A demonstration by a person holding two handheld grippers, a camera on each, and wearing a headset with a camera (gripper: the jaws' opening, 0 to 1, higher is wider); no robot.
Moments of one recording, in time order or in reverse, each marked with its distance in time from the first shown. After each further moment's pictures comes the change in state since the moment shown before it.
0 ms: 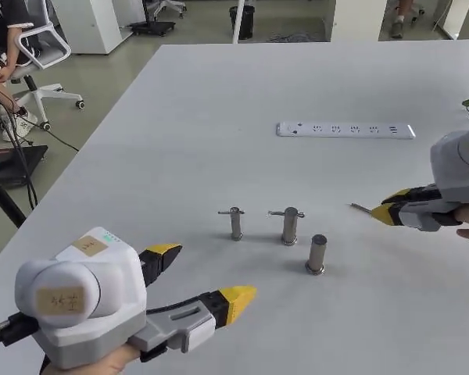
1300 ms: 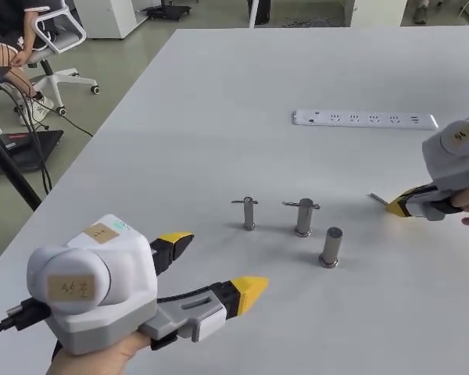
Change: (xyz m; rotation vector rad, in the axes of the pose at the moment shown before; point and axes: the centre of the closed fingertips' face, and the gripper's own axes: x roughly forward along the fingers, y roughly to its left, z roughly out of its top) left arm 0.001 0.000 0.000 -0.004 0.001 0.002; right arm 0.022 -0.008 -0.025 0.012 0.138 -0.013
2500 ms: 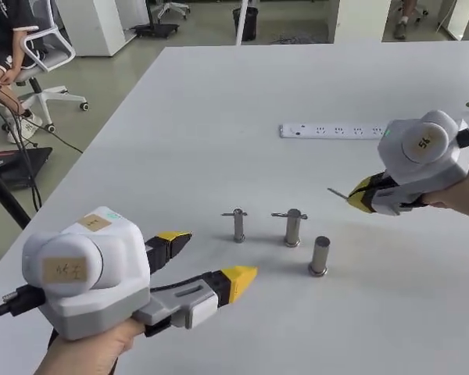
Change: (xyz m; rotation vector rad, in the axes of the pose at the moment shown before) left arm 0.008 0.003 0.021 -0.012 -0.012 -0.028; right arm -0.034 0.064 0.060 -0.427 -0.112 0.064
